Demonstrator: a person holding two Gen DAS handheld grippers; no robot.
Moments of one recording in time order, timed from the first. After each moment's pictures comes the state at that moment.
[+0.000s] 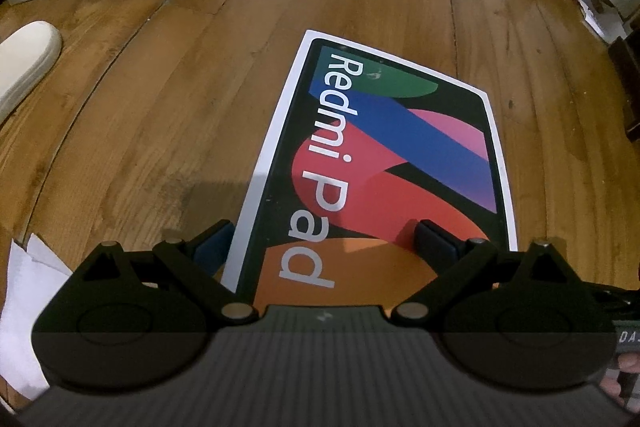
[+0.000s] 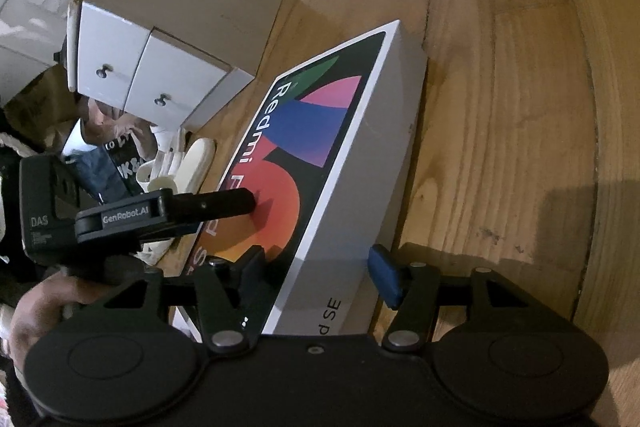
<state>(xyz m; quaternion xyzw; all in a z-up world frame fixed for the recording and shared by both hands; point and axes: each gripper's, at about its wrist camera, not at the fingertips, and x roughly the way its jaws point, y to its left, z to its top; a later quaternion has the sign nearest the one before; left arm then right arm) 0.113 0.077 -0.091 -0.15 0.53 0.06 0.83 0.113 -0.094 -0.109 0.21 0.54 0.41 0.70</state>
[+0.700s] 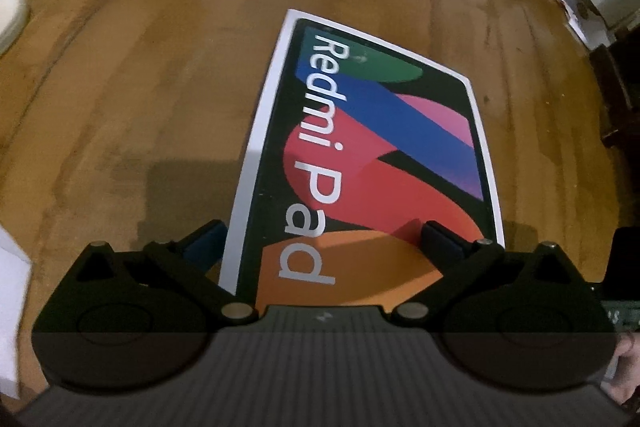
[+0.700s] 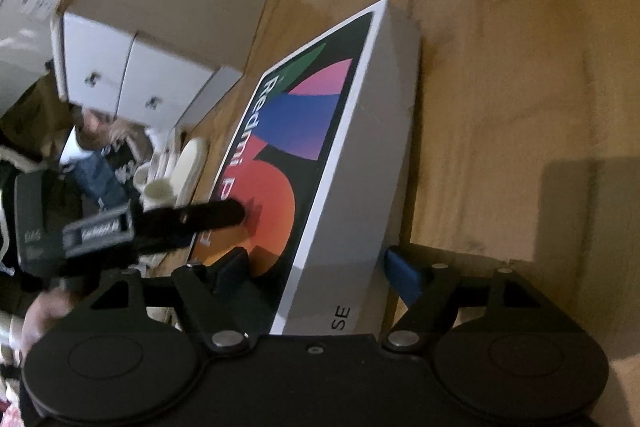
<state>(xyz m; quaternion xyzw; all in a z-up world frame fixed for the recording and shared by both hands) 0.128 0.060 -0.102 -0.20 0.54 0.02 0.81 0.134 -0.108 -0.122 0.24 0.56 0.39 0.69</state>
